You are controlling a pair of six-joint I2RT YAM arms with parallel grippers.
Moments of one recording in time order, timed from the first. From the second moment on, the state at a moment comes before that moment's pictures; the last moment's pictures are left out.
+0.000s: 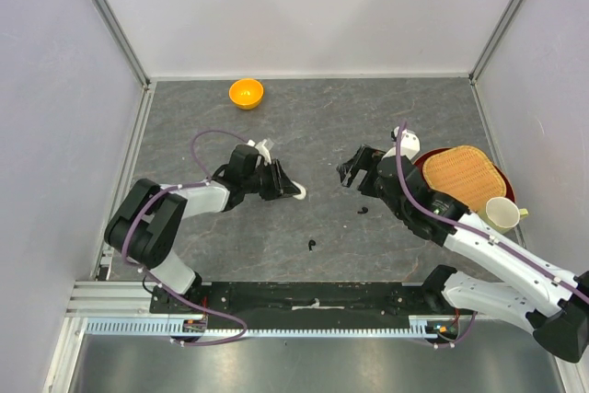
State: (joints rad) left arm -0.49 1.60 0.68 0.26 0.45 -0.73; right arm 0.78 0.95 0.81 -0.33 0.42 0.82
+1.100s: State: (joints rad) left arm -0.46 1.66 0.67 0.27 0.43 -0.77; right arm 0.74 0.95 0.81 -0.34 0.33 0.80
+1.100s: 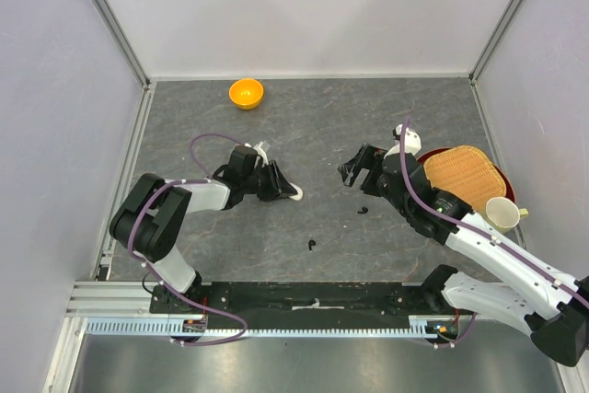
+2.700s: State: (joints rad) left arm -0.46 1.18 0.68 -0.17 0.05 -0.56; right arm 0.67 0.89 0.78 -0.34 0.27 0.72
